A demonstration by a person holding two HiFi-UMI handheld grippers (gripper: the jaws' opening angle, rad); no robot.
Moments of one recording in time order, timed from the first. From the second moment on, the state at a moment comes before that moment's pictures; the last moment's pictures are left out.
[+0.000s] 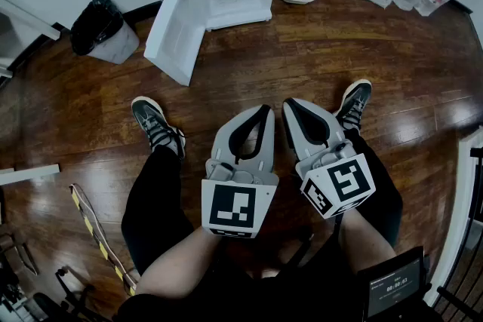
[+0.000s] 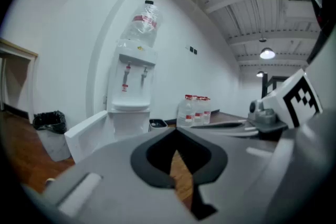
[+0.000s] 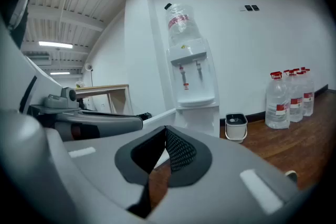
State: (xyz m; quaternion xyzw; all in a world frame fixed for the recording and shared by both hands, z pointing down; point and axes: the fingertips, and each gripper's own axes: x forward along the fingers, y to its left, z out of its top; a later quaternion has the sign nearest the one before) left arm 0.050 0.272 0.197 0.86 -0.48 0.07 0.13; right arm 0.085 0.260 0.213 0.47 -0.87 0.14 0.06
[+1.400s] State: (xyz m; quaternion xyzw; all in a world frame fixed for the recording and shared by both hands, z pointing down) left arm -0.241 0.116 0.317 0.58 -0.73 -0.05 0.36; right arm 0.043 0.139 0.200 0.46 -0.87 0.16 0.06
